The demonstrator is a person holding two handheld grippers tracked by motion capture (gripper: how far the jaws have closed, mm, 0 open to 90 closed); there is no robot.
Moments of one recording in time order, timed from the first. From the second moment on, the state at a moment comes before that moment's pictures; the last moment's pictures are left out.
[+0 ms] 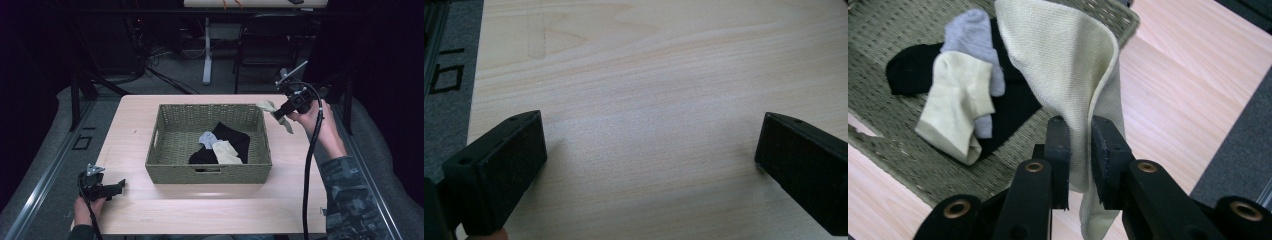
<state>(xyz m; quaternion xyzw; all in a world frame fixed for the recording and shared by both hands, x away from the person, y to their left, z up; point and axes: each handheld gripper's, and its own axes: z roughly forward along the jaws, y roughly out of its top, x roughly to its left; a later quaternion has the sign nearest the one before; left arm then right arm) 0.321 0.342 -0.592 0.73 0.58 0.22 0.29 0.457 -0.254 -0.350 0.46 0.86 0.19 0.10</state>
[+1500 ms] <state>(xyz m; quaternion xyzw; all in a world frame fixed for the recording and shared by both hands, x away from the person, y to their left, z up) 0.320 0.342 -0.592 0.73 0.58 0.22 0.29 0.462 -0.307 -0.496 0.55 0.82 0.13 0.04</state>
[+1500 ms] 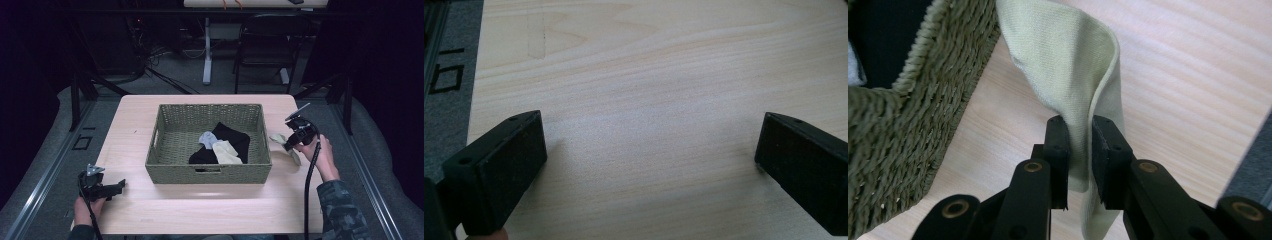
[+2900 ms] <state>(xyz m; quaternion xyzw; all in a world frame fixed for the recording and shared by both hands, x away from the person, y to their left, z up) 0.320 0.342 -0.592 0.73 0.58 0.22 0.29 0.447 -0.232 -0.376 0.44 0.86 0.22 0.09</state>
